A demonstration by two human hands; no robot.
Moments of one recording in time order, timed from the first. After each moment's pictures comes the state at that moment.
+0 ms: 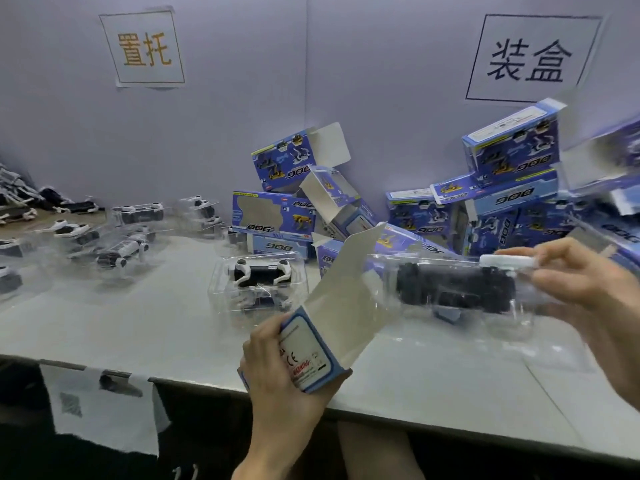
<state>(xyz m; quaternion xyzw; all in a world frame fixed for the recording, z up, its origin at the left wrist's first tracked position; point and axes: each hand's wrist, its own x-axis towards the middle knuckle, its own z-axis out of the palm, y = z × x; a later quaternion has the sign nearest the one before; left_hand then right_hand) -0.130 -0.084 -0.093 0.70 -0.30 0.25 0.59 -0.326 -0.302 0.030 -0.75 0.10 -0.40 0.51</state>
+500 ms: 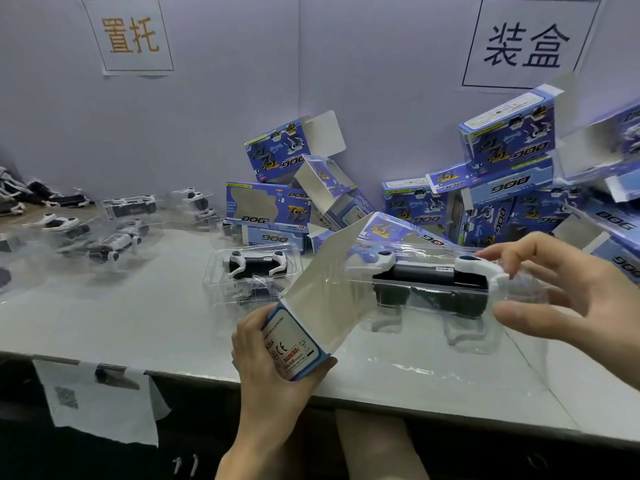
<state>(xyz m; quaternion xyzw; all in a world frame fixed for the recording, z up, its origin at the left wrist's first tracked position) -0.120 -0.076 -0.098 0.69 -0.31 0.22 0.61 -0.328 -0.276 0.063 -0.88 0.10 -0.31 0.34</state>
